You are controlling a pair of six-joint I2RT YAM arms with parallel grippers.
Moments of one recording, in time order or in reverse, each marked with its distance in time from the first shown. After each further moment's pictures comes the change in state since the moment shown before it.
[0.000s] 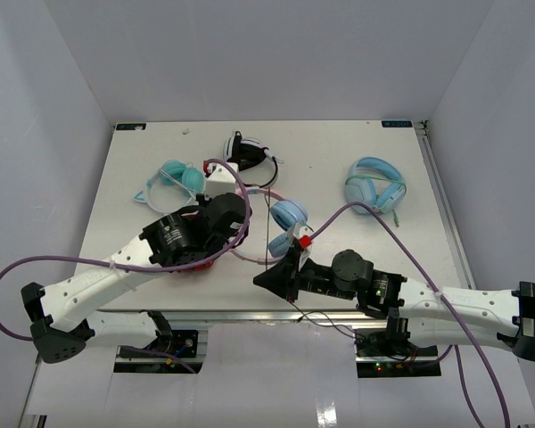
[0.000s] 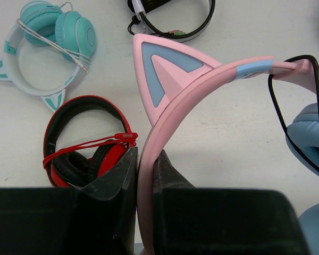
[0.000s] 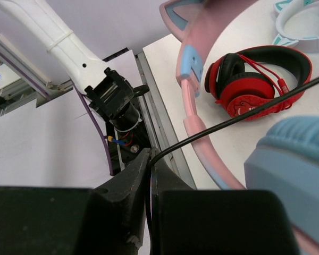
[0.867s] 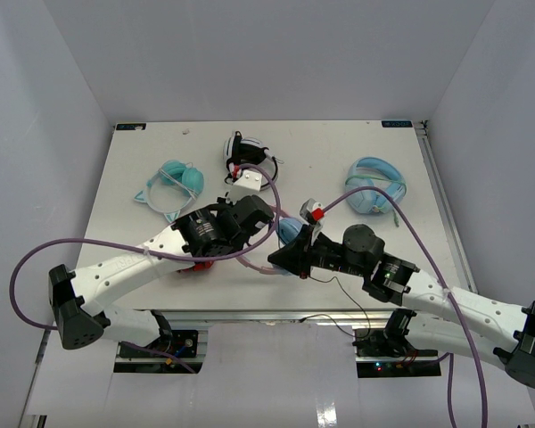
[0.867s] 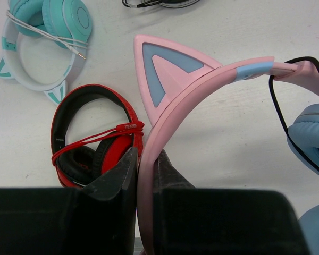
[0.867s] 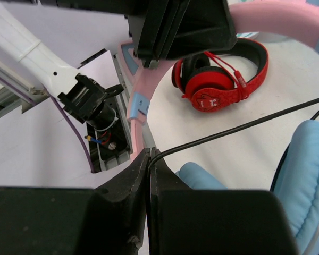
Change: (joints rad) left arm 0.000 0.146 -0.001 -0.025 0.032 0.071; right arm -0.283 -0.033 0.038 -0.122 -0.228 0.013
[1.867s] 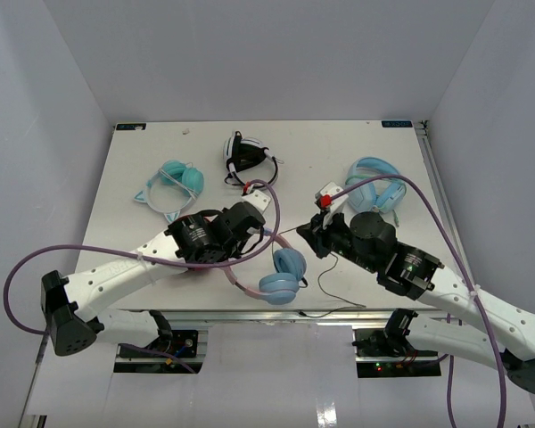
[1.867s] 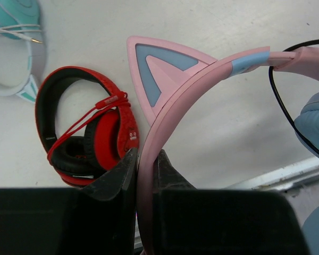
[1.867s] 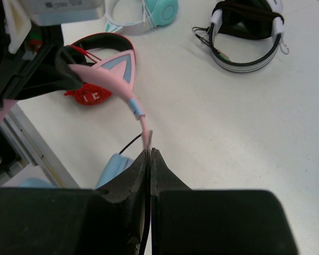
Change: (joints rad) left arm 0.017 -0.057 -0.090 -0.023 0.247 0.217; right arm -0.028 -0.050 0.218 -0.444 0.401 -0.235
